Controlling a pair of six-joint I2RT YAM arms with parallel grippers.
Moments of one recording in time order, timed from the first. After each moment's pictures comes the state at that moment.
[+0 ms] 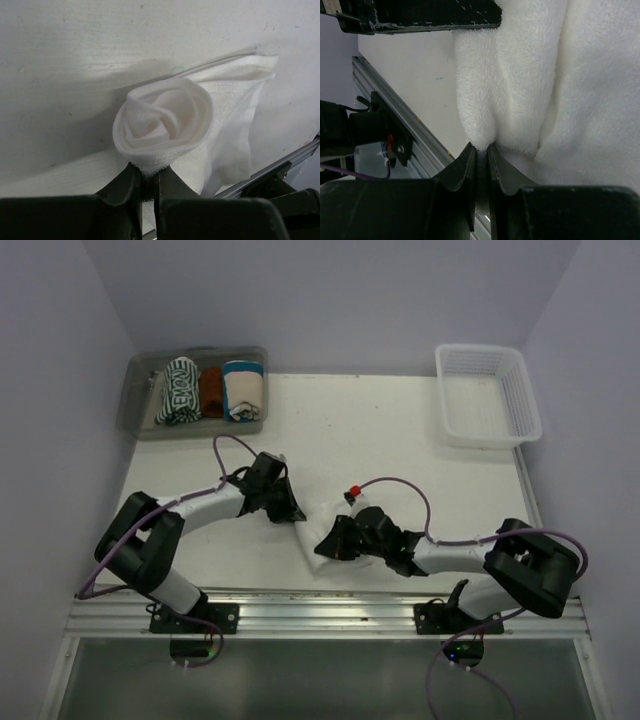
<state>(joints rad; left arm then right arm) -0.56 1.57 0.79 -0.24 0.26 -0.87 0.98 1.40 0.39 0.47 -0.09 0.99</state>
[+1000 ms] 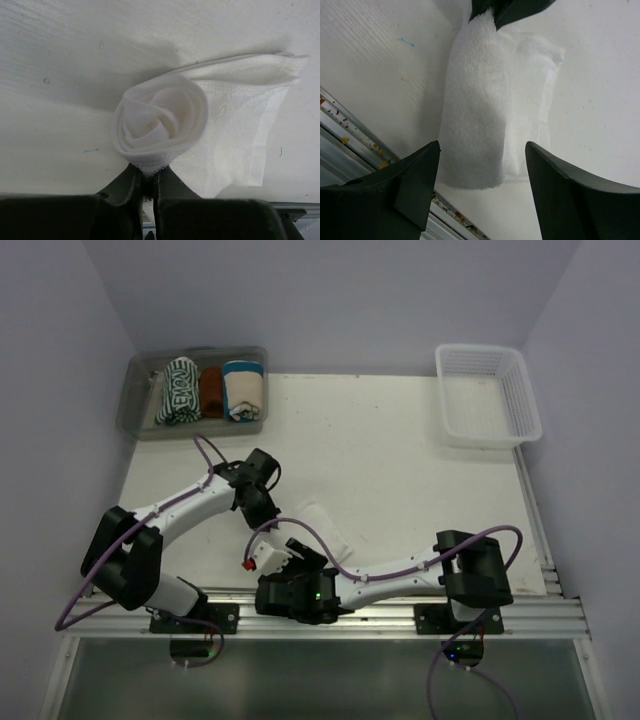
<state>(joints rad) -0.55 1.46 0.91 -0.77 0.02 -1.04 1.58 1.75 1.14 -0.44 0.86 0.33</state>
